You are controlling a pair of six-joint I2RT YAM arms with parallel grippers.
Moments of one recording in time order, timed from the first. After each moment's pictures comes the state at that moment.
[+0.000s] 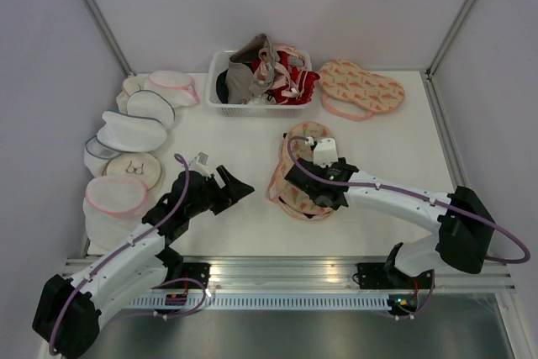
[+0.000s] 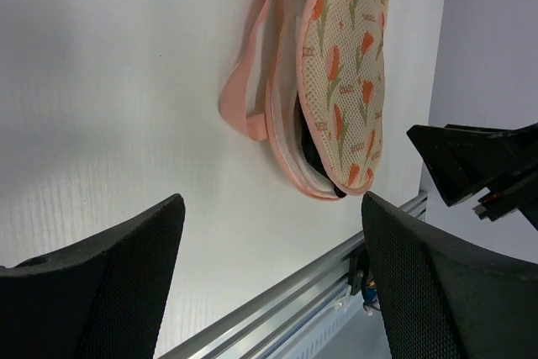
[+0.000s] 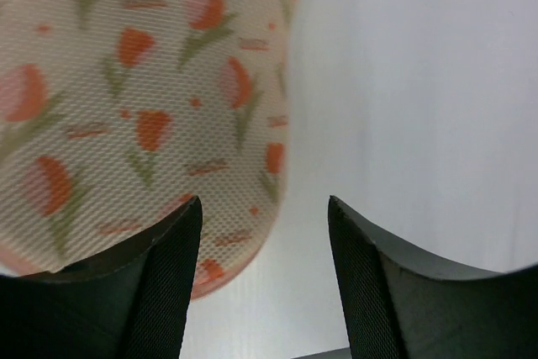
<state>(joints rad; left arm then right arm) -0.54 0.78 0.33 -0.07 0.17 -1.02 0.98 1.44 1.02 -0.91 0.76 0.84</state>
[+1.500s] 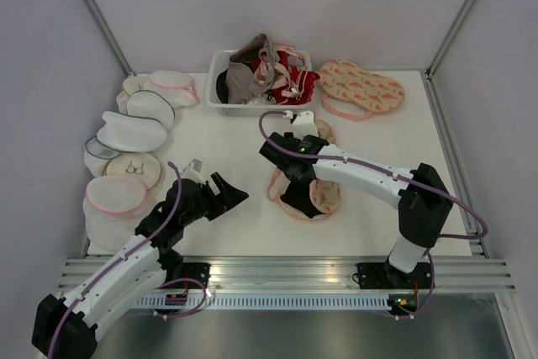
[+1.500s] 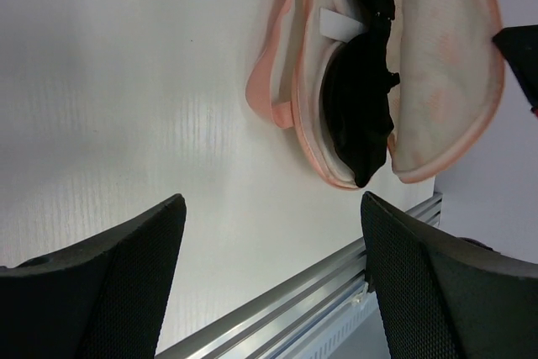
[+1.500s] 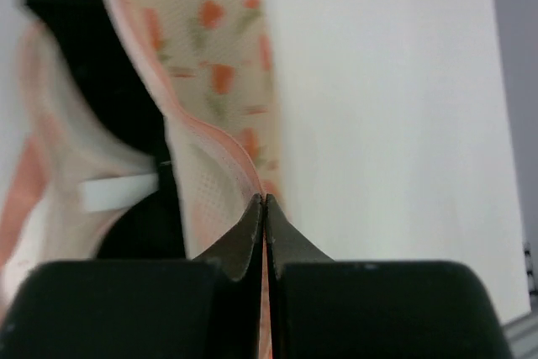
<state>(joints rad) -0.54 0.61 0.28 -0.18 0.13 -0.99 0.98 1.77 1.44 -0.96 0.93 0.74</state>
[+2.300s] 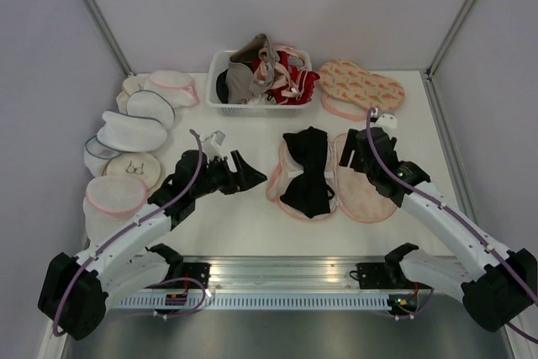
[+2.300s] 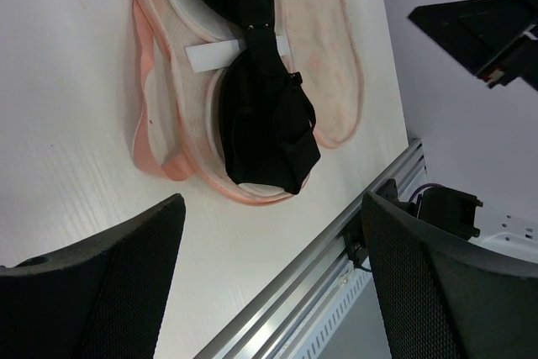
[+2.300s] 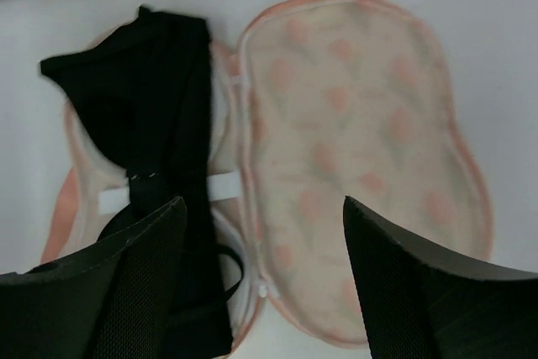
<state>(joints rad) -0.54 0.97 0.52 0.04 0.34 -0.79 0.49 1.04 0.87 -0.54 0.51 0.55</state>
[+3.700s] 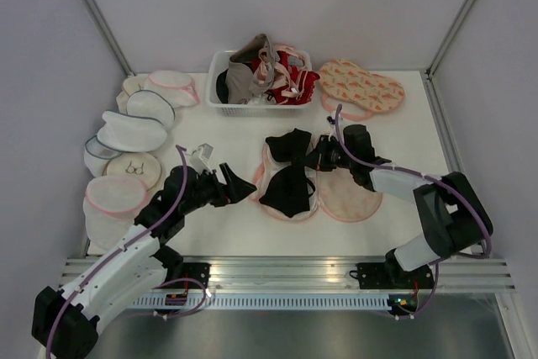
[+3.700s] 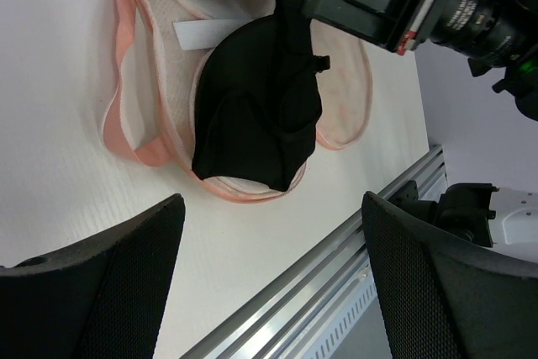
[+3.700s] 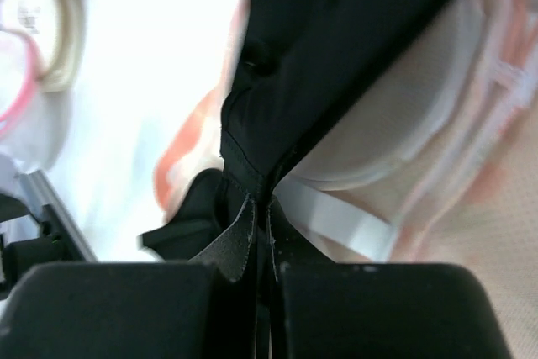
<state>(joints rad) -0.54 0.72 0.42 -0.11 0.26 -0.78 0.39 1.57 0.68 0.31 -0.46 0.54</state>
